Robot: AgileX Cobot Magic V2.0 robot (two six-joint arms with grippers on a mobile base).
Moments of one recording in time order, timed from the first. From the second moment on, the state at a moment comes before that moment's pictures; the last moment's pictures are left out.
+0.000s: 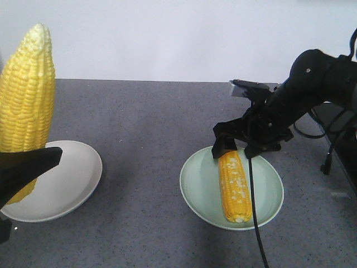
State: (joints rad) left arm -0.58 0.78 -0.92 -0.15 0.68 0.29; right arm 0.22 1.82 -1.43 0.42 1.03 -0.19
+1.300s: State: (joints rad) left arm -0.23 1.39 -1.24 0.12 1.08 0.06; right arm 0.45 1.09 -1.05 0.19 0.88 -0.22
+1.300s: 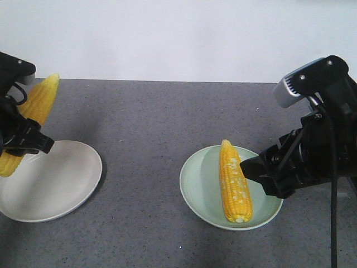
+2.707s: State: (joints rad) left arm -0.16 1.72 -1.25 0.05 1.02 0.06; right arm 0.45 1.09 -1.05 0.19 0.88 -0.22
